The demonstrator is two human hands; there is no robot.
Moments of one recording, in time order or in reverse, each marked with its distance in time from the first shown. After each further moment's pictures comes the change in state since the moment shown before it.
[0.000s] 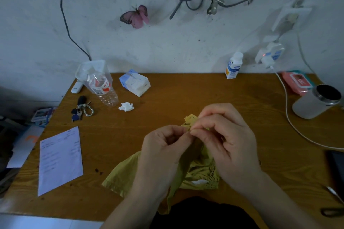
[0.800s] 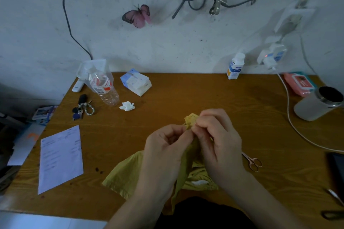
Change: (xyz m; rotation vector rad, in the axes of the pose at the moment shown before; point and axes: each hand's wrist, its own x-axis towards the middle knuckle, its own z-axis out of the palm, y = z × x) left_hand 0.005 -0.007 0.004 -0.082 0.048 -0.030; right_hand -0.011 0.019 0.025 -0.113 0.102 0.005
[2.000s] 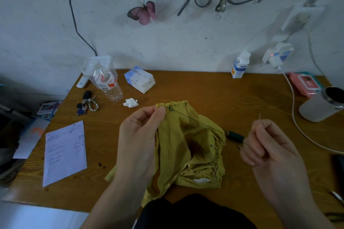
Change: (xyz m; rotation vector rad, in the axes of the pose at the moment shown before) left_hand 0.011 0.016 -0.025 -0.305 0.240 0.001; right_hand -0.013 0.000 -0.064 0.932 0.092 0.910
